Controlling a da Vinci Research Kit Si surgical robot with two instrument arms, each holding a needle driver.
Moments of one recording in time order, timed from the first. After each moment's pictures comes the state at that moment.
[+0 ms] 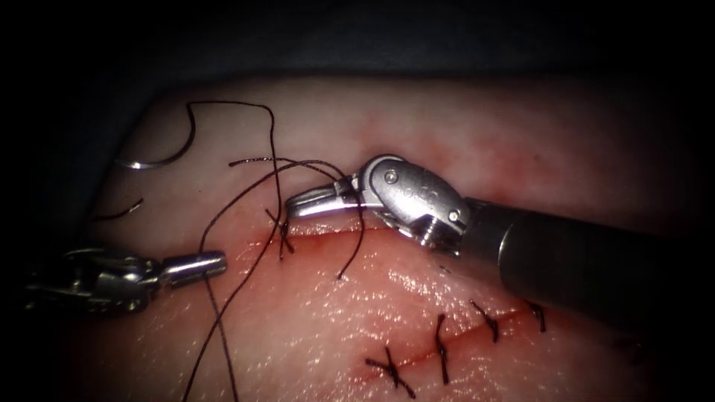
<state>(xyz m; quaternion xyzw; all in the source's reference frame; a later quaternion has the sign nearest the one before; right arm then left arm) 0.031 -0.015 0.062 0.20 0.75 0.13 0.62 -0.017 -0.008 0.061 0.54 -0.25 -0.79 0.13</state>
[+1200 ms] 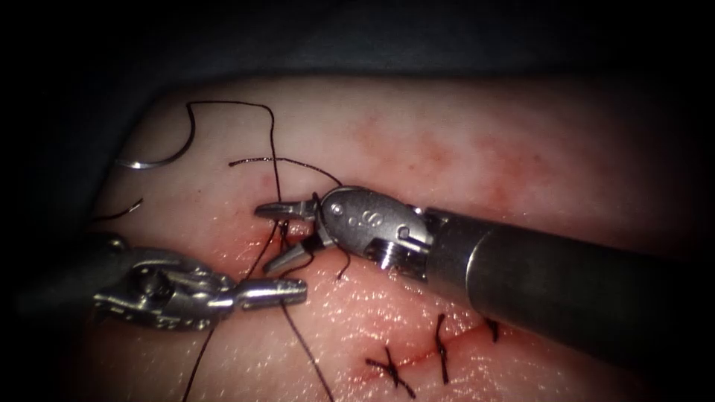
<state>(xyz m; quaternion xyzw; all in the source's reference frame) 0.036 -0.020 0.061 0.23 0.56 0.12 0.79 -0.022 -0.008 0.057 0.57 -0.25 -0.75 0.23</state>
